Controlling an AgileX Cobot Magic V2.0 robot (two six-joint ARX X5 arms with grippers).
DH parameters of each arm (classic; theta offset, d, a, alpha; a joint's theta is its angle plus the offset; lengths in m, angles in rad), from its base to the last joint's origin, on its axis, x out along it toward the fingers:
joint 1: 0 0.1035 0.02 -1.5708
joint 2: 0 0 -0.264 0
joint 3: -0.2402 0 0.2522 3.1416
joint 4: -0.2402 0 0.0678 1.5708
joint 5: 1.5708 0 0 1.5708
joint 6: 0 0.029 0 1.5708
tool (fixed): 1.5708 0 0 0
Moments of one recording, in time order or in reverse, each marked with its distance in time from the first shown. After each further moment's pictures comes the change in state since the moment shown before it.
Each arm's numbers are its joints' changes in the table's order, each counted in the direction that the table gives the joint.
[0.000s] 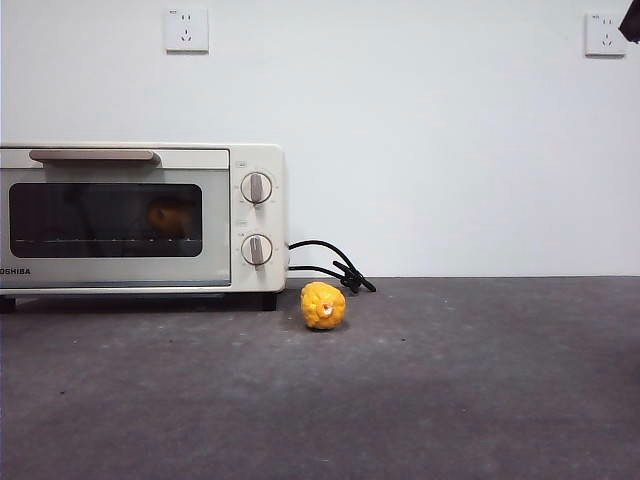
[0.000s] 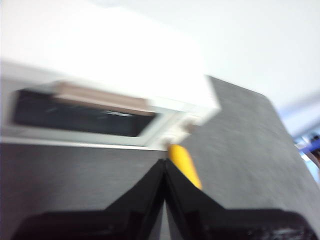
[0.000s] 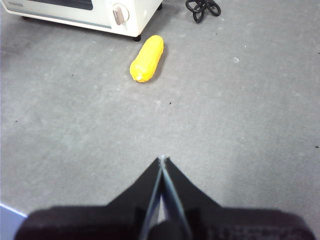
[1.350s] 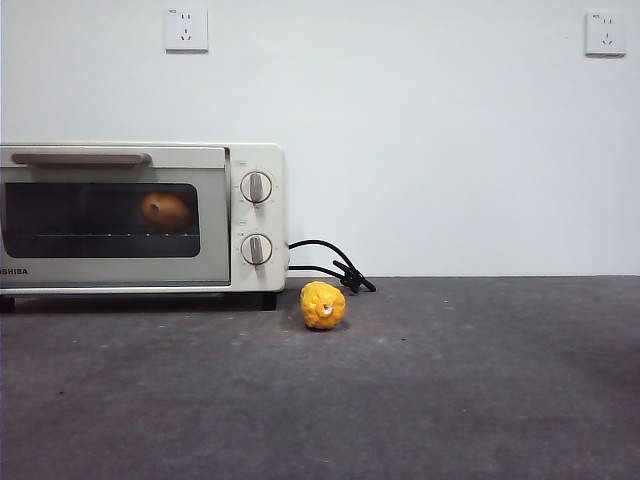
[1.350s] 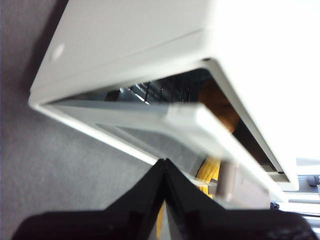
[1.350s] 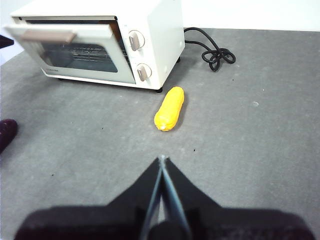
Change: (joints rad) left arm 0.196 0.651 0.000 0.394 0.201 -0.295; right arm 0.000 0.000 0.000 0.217 0.000 -0.029
